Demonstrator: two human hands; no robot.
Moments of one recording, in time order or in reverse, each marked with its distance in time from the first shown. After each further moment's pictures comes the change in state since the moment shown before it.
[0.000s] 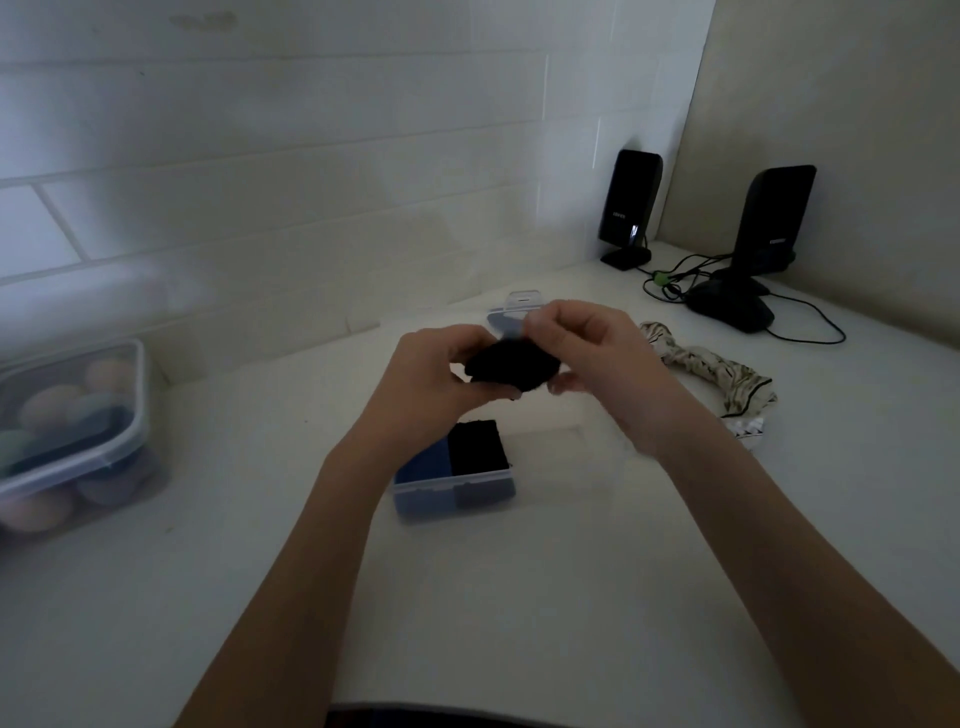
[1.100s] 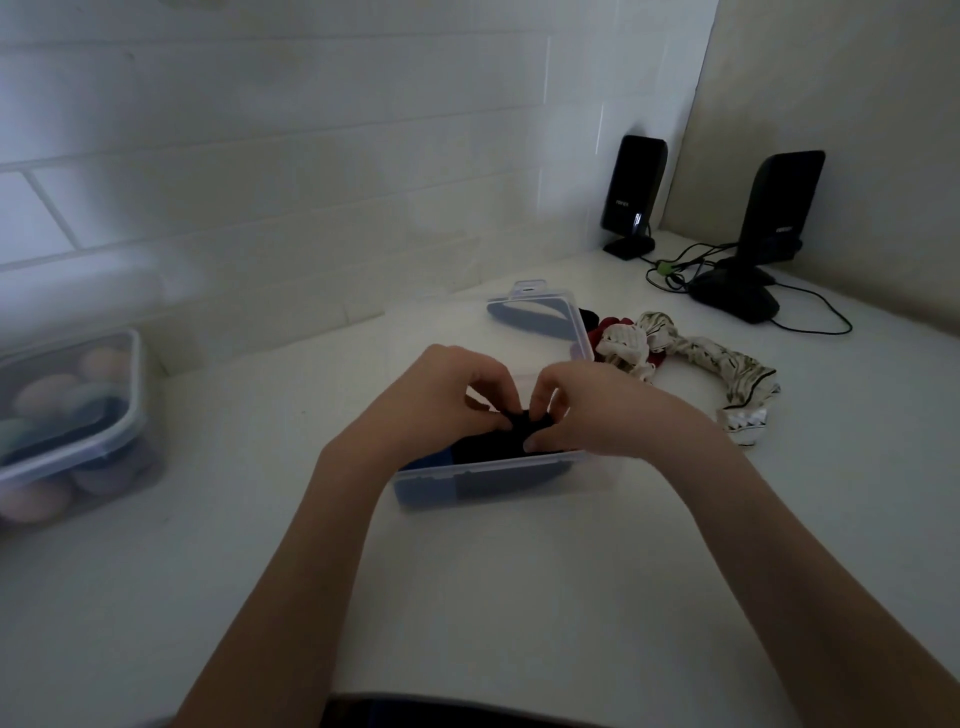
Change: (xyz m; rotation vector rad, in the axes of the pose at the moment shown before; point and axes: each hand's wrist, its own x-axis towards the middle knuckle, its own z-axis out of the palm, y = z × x) left_hand -0.001 -0.006 0.004 0.121 -0.324 -0.041; right_hand -0.011 0.002 0.003 -0.894 -0.322 0.315
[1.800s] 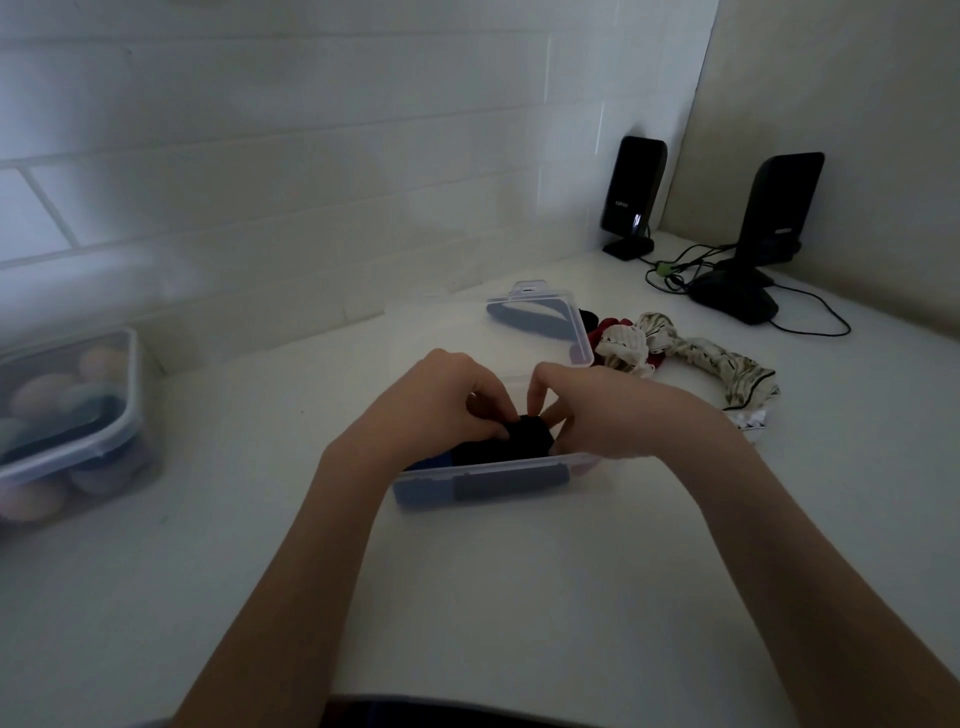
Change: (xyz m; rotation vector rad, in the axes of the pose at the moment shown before) left_hand 0.000 0.000 0.001 0.151 -0.040 -0.022; right_hand 0.002 0.007 -0.003 -0.076 -0.113 -0.036
